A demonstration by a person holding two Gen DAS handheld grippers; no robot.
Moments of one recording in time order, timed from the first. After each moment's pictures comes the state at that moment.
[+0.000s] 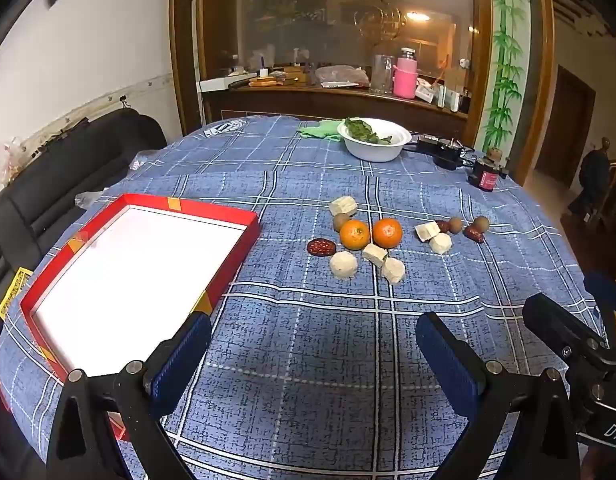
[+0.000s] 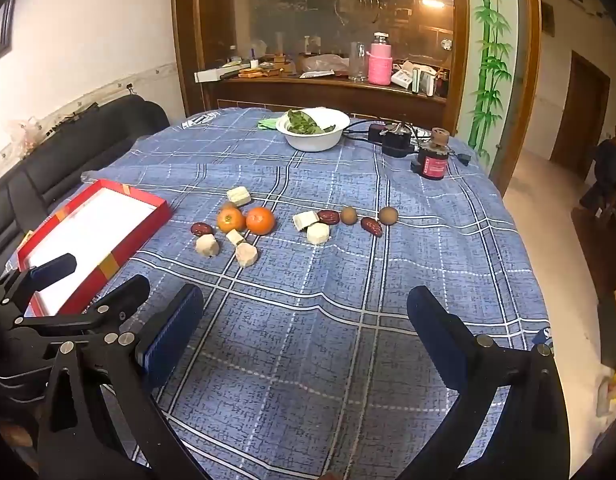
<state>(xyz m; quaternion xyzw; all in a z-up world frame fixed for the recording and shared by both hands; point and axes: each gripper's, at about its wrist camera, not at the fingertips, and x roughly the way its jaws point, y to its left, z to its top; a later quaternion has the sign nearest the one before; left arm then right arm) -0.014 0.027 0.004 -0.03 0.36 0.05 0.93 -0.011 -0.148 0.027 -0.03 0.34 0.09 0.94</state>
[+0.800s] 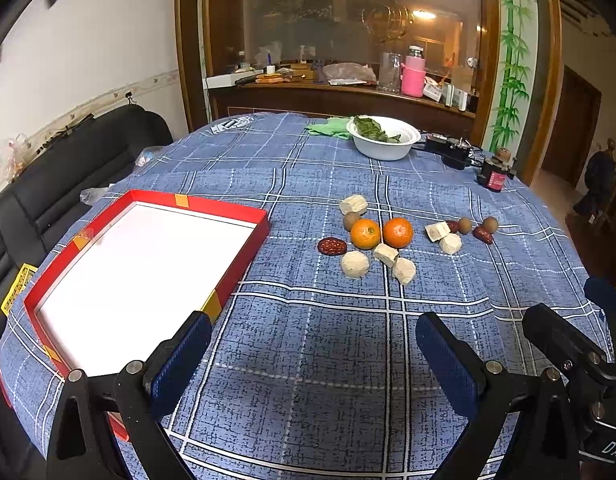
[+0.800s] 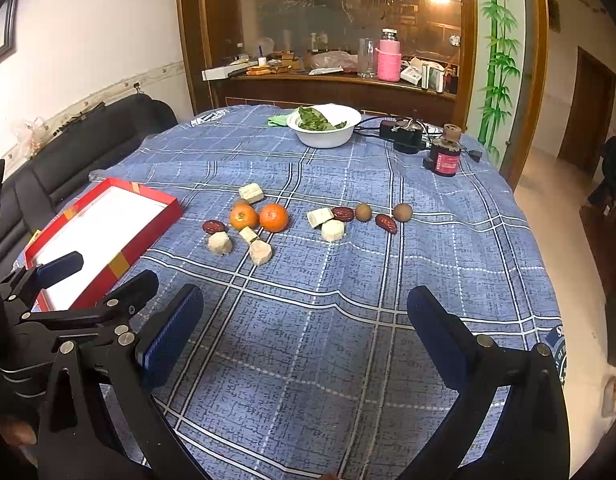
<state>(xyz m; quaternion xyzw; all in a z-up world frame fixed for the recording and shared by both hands) -0.010 0.033 0.003 -0.03 0.36 0.06 0.93 -0.012 -0.142 0.023 -0.02 0.34 0.11 0.93</state>
